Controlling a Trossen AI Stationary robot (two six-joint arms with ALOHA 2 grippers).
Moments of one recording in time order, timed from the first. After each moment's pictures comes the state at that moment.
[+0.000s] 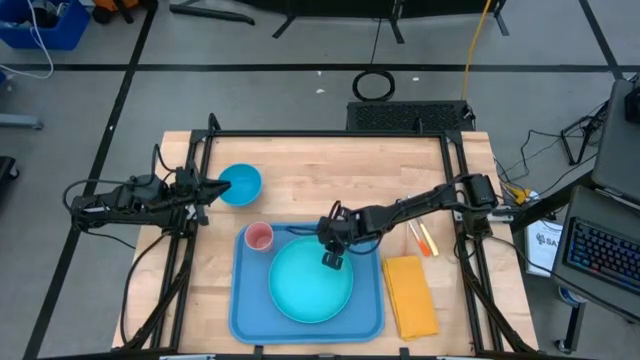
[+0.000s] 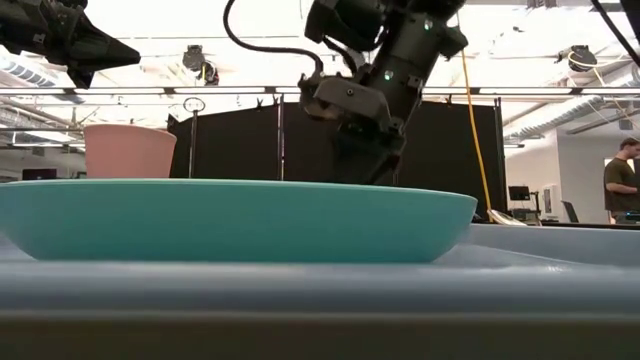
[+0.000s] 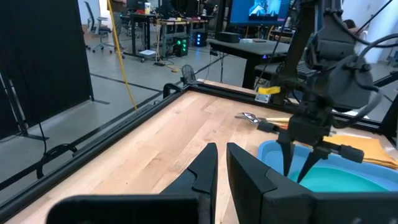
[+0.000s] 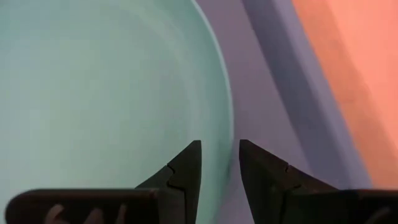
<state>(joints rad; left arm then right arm) -0.02 0.06 0.40 -0.45 -0.34 -0.15 0.14 1.94 1.27 -0.40 0.07 0.46</state>
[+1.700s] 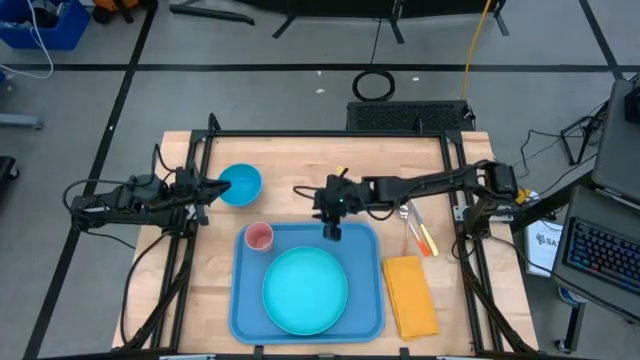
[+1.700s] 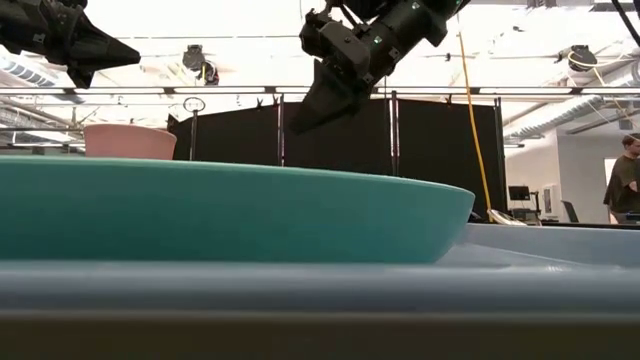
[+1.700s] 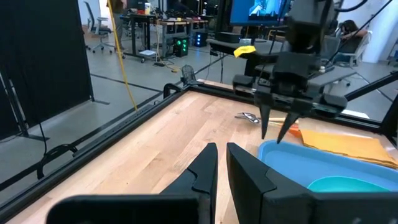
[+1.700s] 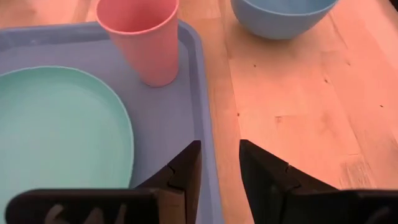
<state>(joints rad) -0.02 0.06 0.40 -0.45 -0.34 -0.15 -0.03 1.76 1.25 -0.20 0.00 0.05</state>
